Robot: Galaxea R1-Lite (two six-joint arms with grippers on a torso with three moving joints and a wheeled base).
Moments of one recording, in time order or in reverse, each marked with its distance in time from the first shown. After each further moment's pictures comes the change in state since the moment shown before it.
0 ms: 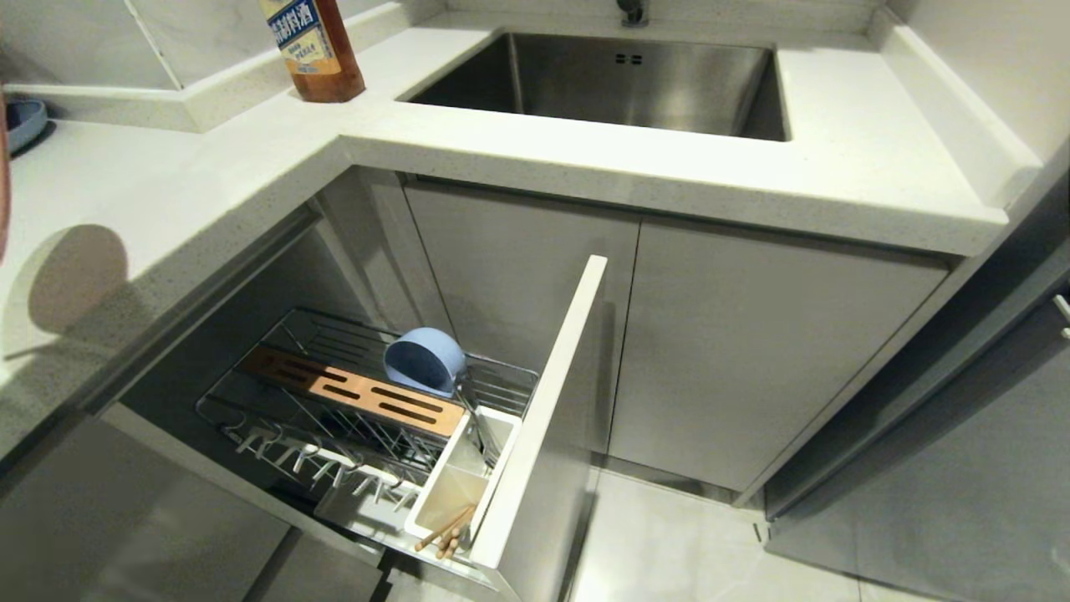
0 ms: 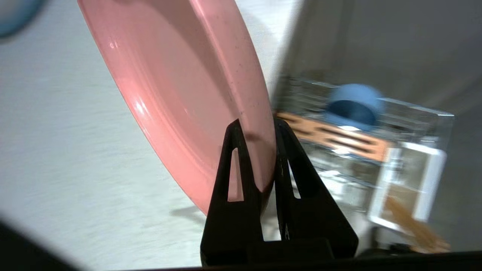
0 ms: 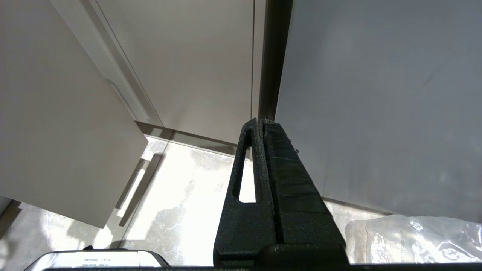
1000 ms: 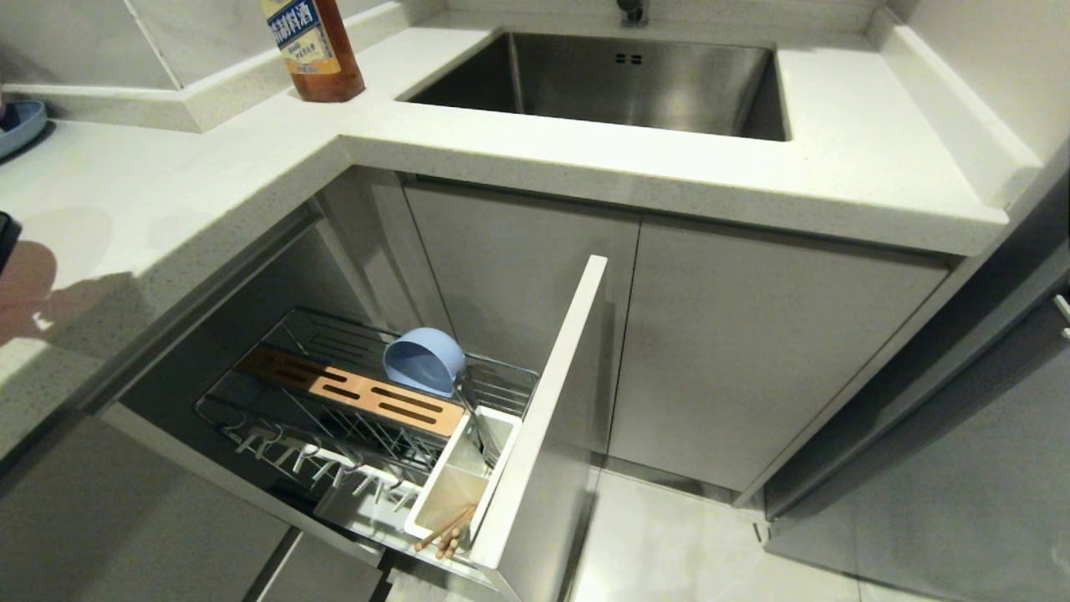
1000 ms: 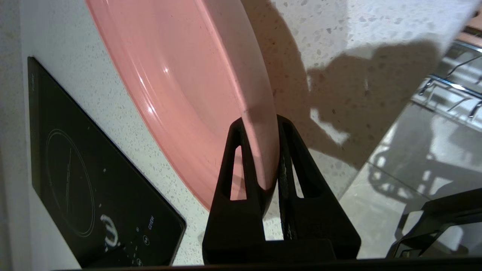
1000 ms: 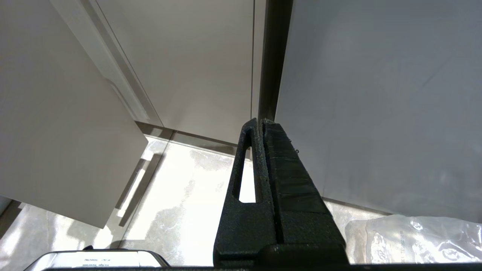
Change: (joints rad) left arm 0.416 0.192 -0.009 0.201 -0.005 0.091; right arm 0.000 0.000 0.000 0.000 0.000 0.000
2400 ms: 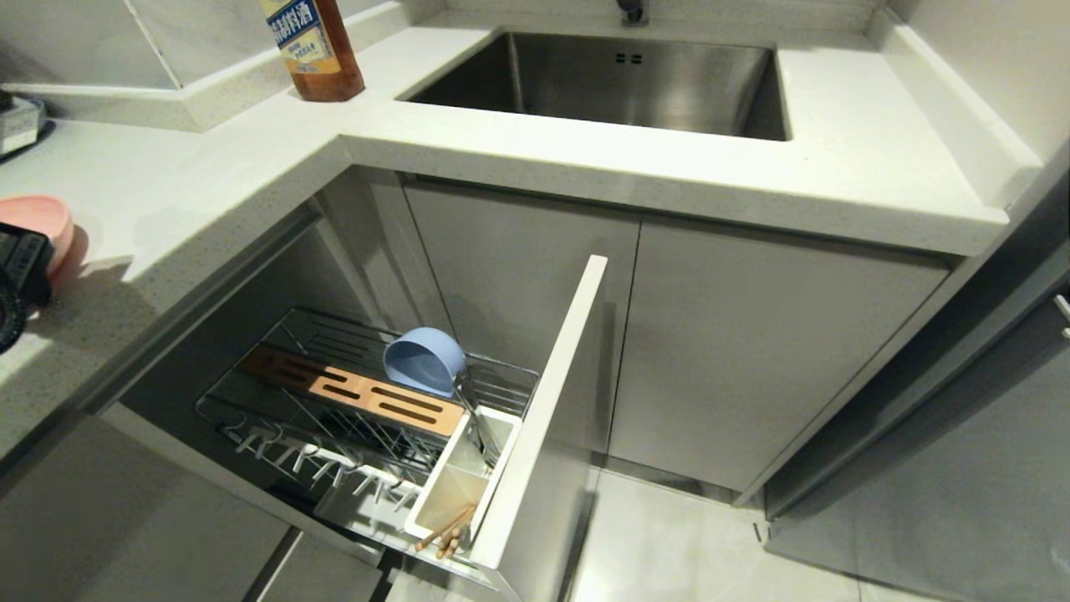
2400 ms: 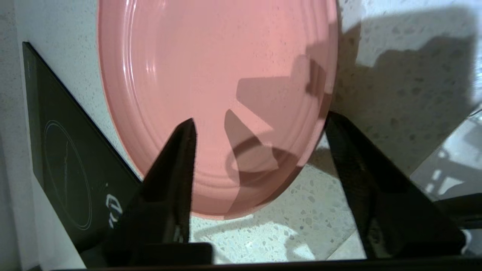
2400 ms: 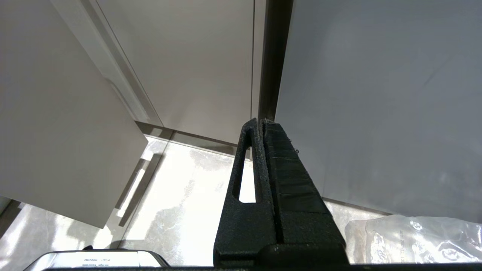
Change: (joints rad) left arm 0.064 0.045 0.046 -0.052 0.000 -0.002; right arm 0.000 0.000 0.000 0.000 0.000 0.000
